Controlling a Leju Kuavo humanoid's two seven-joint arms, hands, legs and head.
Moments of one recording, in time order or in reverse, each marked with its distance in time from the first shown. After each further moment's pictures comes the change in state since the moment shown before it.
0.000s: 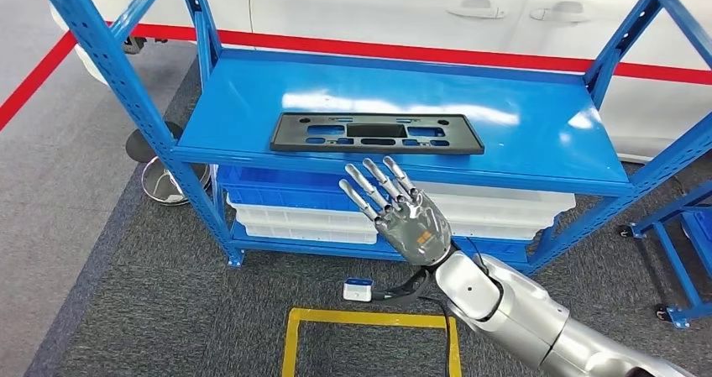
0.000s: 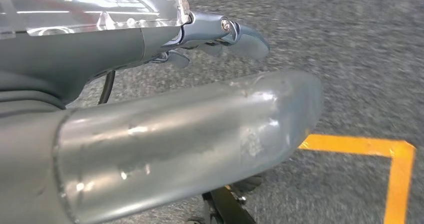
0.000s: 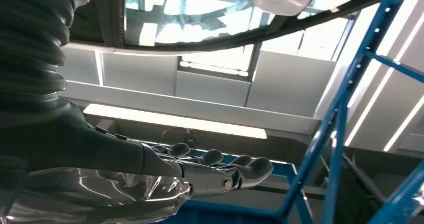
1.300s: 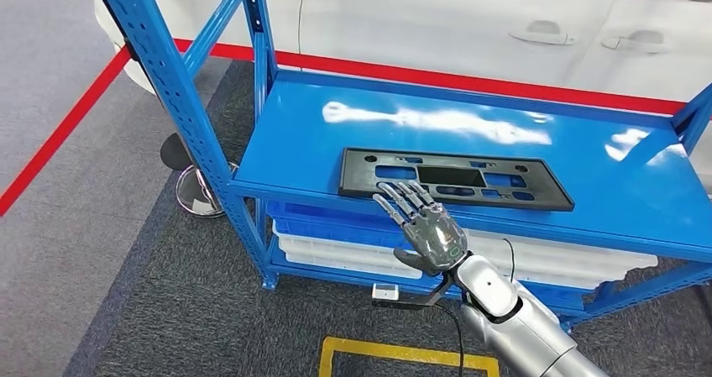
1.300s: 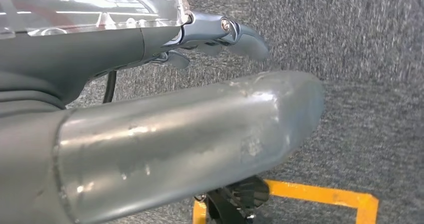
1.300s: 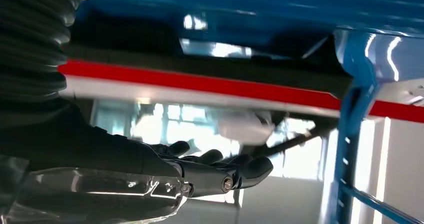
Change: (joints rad) left arm -0.008 0.045 0.048 0.013 -0.084 -0.018 0.000; right arm 0.210 0.057 -0.346 0.157 -0.429 0.164 -0.455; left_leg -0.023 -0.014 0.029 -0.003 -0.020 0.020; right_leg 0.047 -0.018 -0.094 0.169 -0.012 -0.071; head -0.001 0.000
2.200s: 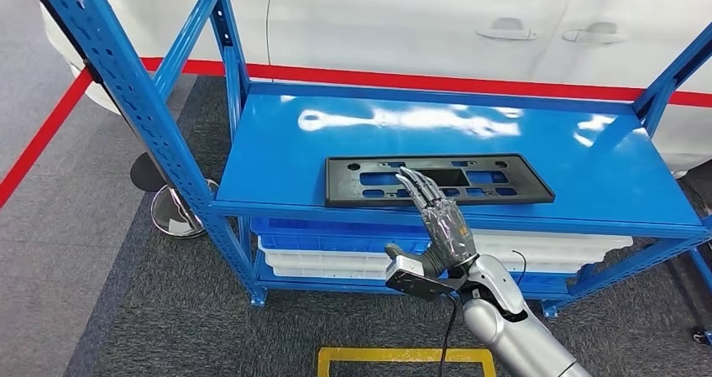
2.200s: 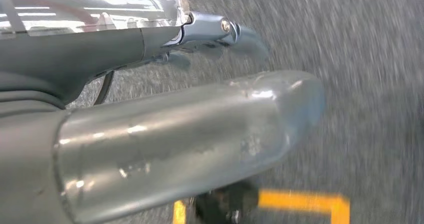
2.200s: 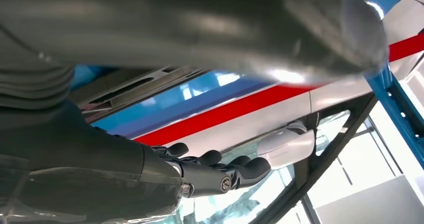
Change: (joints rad) left arm -0.037 -0.127 0.053 0.002 -0.065 0.186 0.005; right arm 0.072 0.028 -0.085 -0.114 -0.503 0.070 -0.129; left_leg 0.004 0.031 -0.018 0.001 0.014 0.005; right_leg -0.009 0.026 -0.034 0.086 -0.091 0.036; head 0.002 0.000
